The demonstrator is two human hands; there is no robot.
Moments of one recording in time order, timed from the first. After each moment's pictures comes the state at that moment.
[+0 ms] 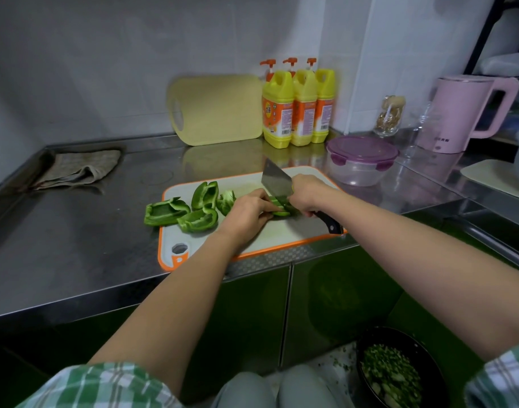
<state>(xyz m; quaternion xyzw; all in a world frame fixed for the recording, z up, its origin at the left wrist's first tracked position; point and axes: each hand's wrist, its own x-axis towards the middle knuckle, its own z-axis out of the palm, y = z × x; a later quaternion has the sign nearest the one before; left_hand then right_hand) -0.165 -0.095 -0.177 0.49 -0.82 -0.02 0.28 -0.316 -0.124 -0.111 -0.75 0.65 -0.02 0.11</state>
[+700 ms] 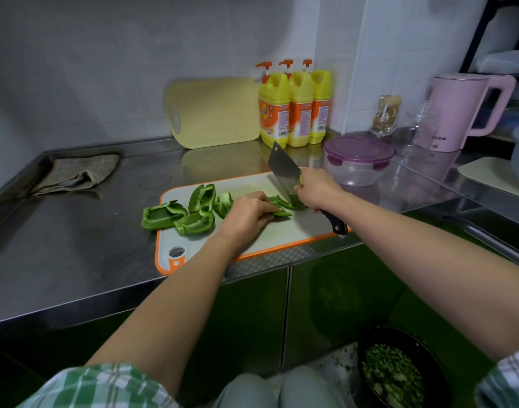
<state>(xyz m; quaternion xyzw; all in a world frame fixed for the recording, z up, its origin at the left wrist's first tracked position) -0.169 -0.092 -0.173 0.47 -0.83 0.01 0.30 -0.340 -0.133 -0.117 -0.75 0.64 -0.16 0.10</state>
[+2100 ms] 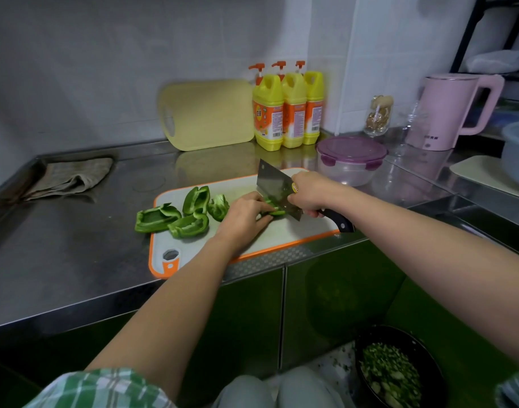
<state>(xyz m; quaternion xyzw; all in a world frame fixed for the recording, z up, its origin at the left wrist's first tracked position) -0.178 -0.094 -0.176 0.52 -0.81 0.00 0.28 -0.340 -0.112 -0.095 -0.78 0.62 0.01 0.09</state>
